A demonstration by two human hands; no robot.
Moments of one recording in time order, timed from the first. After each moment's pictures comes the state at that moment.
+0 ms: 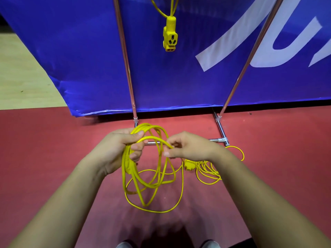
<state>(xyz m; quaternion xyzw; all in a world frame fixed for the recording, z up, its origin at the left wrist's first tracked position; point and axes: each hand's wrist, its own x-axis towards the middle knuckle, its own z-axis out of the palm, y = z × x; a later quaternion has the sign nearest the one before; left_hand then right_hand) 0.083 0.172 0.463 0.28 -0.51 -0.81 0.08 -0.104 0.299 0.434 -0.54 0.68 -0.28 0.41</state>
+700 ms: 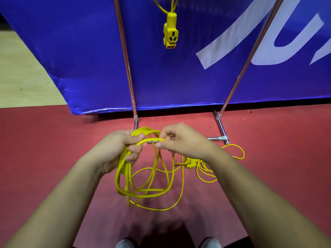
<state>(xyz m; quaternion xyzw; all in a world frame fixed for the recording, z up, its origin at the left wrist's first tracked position) 0.087 0.169 0.457 0.30 -0.53 -0.79 0.03 -0.085 0.289 0.450 -0.55 0.69 -0.34 0.33</state>
